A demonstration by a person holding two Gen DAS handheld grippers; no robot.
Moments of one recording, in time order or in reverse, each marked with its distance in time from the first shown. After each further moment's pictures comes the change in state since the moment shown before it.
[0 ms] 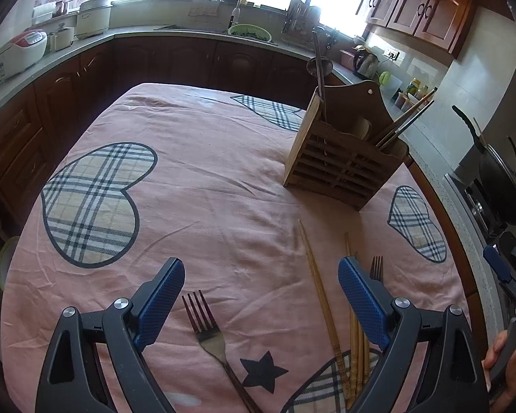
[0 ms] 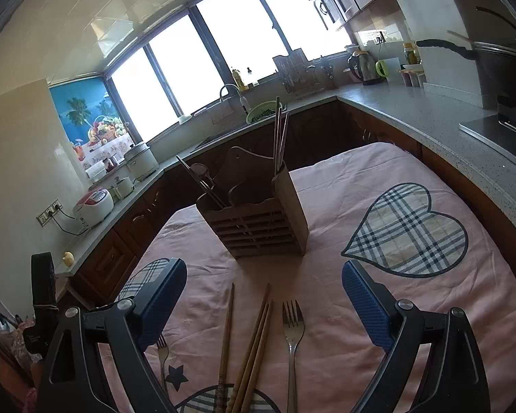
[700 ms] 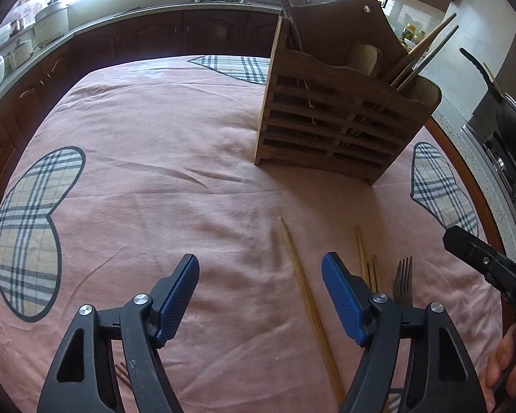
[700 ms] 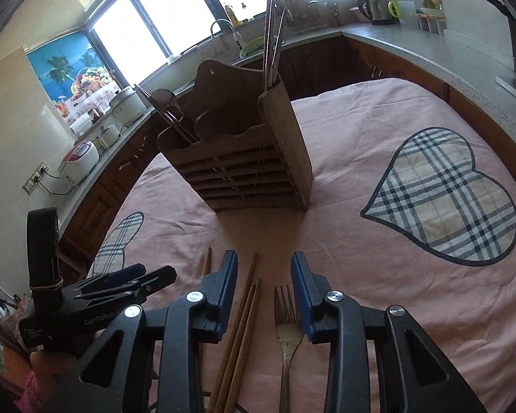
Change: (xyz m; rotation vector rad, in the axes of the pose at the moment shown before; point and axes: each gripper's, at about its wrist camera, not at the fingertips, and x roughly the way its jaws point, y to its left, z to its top) left arm 0.132 -0.046 0.029 0.136 0.167 0.035; right arm 0.108 -0.010 -0.014 0.000 0.307 0.001
